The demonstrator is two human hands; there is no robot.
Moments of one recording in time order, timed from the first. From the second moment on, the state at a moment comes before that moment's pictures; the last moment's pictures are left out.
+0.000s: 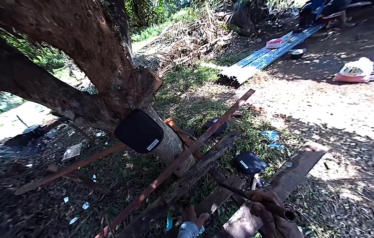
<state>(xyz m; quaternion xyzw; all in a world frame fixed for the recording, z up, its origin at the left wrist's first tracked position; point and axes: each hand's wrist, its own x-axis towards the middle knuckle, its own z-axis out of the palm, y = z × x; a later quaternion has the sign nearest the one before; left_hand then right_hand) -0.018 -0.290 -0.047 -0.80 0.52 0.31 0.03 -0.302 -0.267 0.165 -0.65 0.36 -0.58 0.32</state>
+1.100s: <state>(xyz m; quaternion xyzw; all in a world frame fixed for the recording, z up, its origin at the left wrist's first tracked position) -0.023 -0.290 -0.039 -0.79 0.54 0.27 0.10 -0.283 -0.348 0.182 -0.66 0.45 -0.55 0.25</state>
